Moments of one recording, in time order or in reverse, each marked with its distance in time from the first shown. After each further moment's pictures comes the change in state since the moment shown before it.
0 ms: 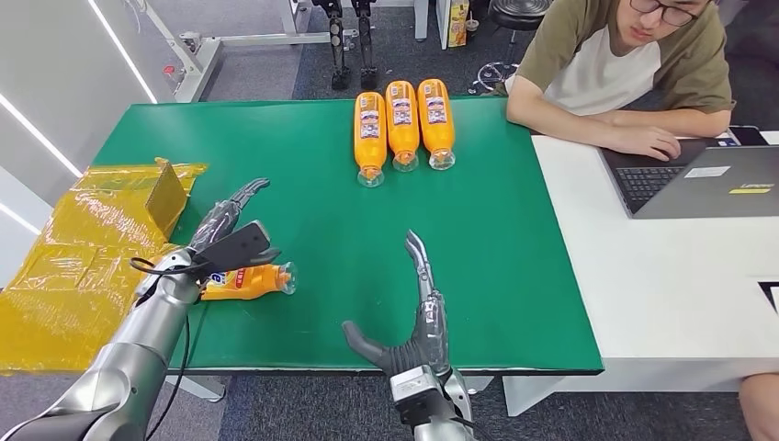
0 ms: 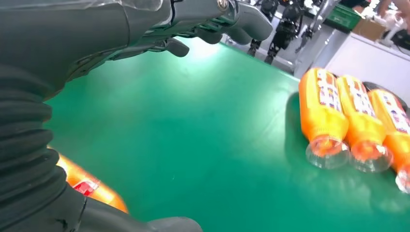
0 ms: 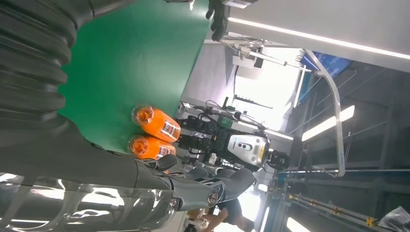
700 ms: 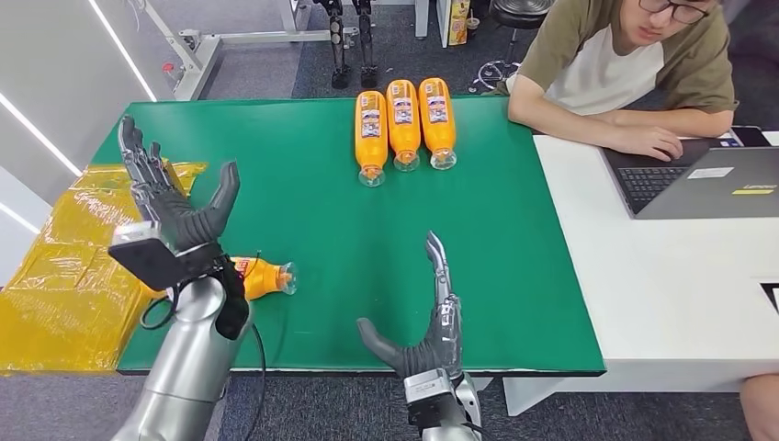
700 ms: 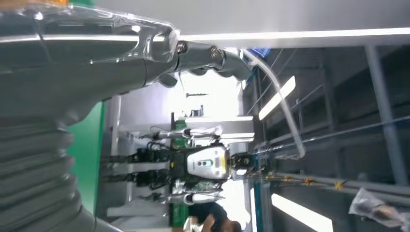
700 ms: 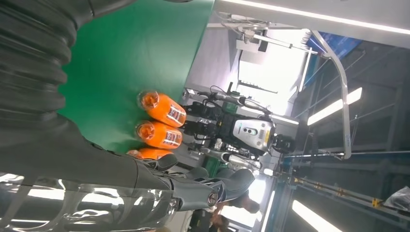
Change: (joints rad) left arm 0.254 -0.174 -0.270 -0.677 0.974 0.670 -0.048; right arm 0.045 0.004 -0.042 -0.043 0.020 -0.020 0.000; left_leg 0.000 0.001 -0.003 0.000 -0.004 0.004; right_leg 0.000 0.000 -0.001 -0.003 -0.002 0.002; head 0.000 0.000
